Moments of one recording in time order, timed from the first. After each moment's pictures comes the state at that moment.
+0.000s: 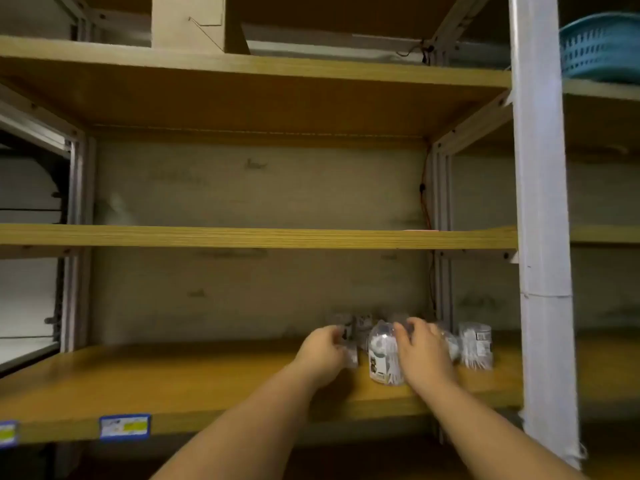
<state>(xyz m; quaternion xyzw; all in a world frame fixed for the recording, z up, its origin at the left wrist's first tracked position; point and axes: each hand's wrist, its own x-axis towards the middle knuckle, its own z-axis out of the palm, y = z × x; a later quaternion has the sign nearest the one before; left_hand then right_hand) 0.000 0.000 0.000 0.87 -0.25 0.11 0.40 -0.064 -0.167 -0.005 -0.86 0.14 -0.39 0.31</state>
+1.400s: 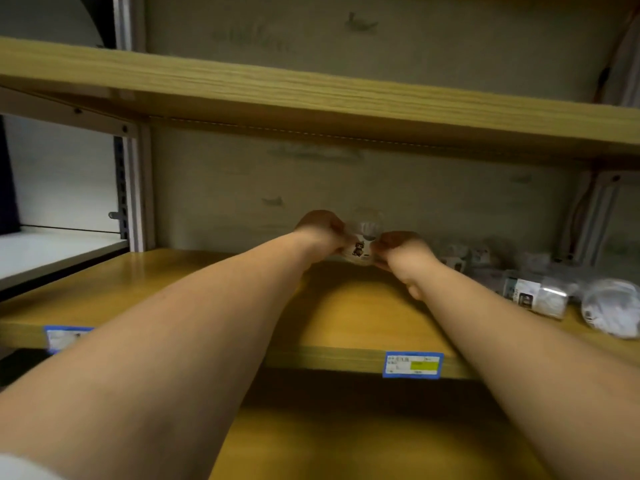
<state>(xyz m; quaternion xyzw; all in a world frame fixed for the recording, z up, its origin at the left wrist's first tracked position) 0.168 0.171 0.019 0.87 -0.18 0.14 0.43 0.120 0.009 -0.003 -0.82 0.02 -0.20 0.53</state>
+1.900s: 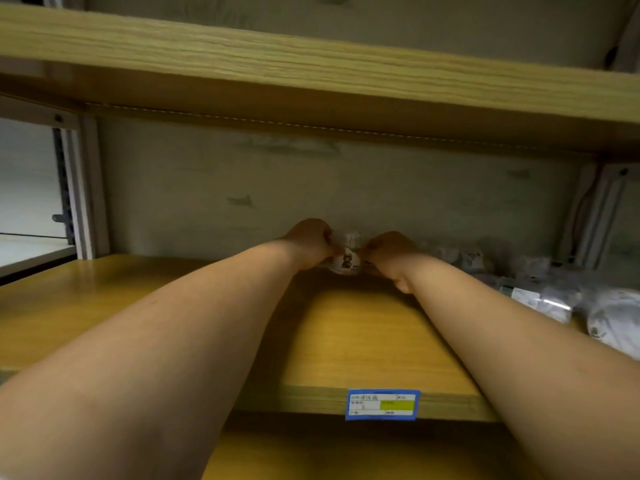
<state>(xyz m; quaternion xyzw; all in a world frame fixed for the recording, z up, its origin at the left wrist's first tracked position) 0.213 0.132 0.011 0.92 -0.20 0.13 0.32 0.180 -0.033 0.003 -0.88 0.07 -0.12 0.46</state>
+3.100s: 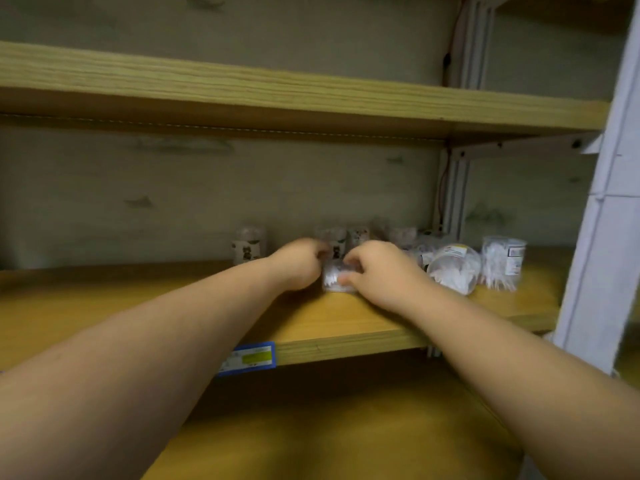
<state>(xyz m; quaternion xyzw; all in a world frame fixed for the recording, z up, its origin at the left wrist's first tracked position) 0.106 0.001 -0.003 0.93 -0.31 0.11 0.19 0.005 -0.135 -0.003 -0.97 0.01 -0.23 0.10</state>
